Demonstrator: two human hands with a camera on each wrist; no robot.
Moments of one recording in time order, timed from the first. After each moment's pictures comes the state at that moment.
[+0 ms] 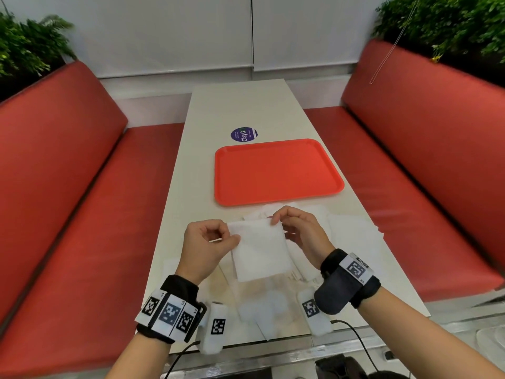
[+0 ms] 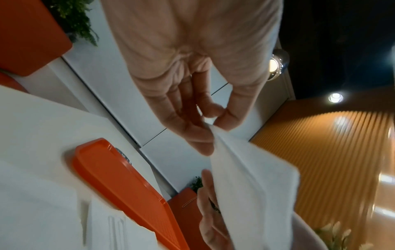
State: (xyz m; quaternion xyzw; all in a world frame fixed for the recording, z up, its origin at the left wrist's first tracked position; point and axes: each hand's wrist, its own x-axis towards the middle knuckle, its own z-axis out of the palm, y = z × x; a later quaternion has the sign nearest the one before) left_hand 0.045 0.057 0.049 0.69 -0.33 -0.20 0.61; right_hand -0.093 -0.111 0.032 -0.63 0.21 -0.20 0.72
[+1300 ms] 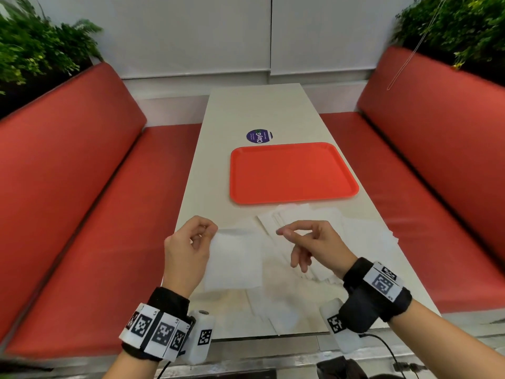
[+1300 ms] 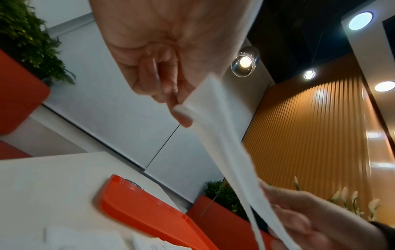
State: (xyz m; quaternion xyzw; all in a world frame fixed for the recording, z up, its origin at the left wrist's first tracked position) left_hand 0.056 0.109 0.047 0.79 -0.32 0.01 0.52; right_hand -0.113 -0.094 0.046 -0.71 0.21 -0.10 0.67
